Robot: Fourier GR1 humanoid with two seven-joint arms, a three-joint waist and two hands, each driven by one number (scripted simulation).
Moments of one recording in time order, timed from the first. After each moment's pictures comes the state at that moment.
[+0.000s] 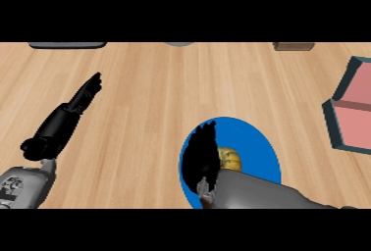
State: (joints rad) left arm -0.22 0.43 -0.16 -1.51 0.06 -0.05 -0.10; right arm -0.79 -0.21 1.11 -1.41 0.60 0.80 1.07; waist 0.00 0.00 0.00
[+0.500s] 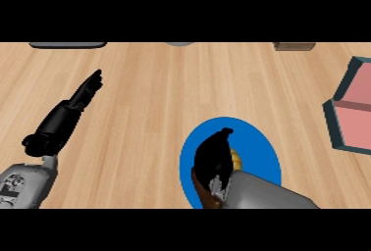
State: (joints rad) left arm -0.24 0.41 -0.13 -1.50 0.03 -0.07 -0.08; right arm -0.68 -0.25 1.03 -1.44 0.76 0.86 0.98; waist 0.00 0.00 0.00
